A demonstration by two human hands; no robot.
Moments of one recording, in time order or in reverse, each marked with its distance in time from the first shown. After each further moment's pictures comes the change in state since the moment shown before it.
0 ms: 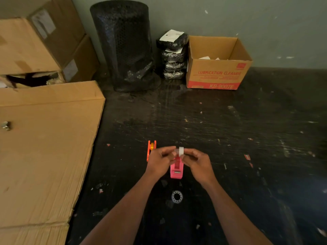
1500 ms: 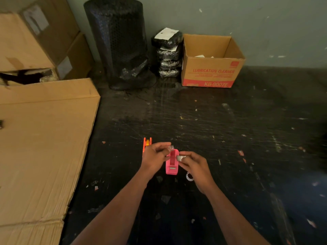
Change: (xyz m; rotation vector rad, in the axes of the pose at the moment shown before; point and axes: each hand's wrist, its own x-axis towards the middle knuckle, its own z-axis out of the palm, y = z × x) left_hand -0.008 0.006 0.001 -0.085 0.026 -0.020; right_hand -0.027 0.005 -0.006 0.252 -0.022 0.158
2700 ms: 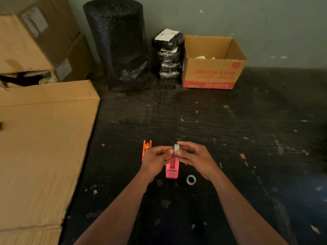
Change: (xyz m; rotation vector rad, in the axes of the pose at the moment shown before) left_hand 0.004 0.001 0.000 -0.060 -0.069 -0.017; right_hand 0.030 -0.042 -0.011 -0.082 -0.224 -0.028
